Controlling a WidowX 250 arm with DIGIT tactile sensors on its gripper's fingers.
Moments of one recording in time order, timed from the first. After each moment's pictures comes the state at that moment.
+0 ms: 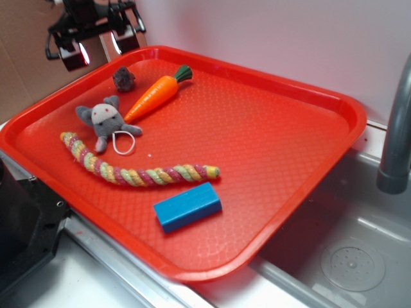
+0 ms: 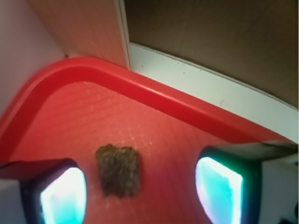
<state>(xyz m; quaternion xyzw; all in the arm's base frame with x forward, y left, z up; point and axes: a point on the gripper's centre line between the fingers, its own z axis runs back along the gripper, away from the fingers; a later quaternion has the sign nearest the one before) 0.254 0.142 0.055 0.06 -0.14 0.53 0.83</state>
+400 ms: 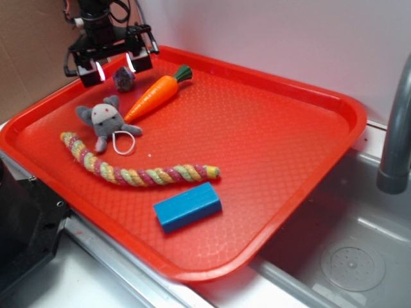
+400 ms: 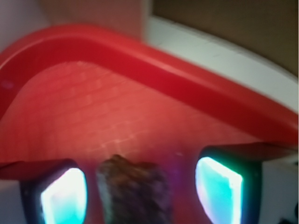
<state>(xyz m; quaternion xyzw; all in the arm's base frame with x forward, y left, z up) 0.271 0.147 0.027 0.05 -0.13 0.52 0.84</state>
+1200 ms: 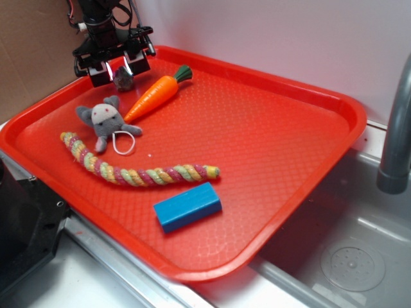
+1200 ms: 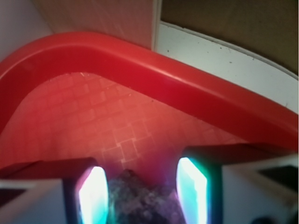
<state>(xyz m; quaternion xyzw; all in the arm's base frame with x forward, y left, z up) 0.271 0.153 0.025 0.06 -0.14 0.52 0.84</state>
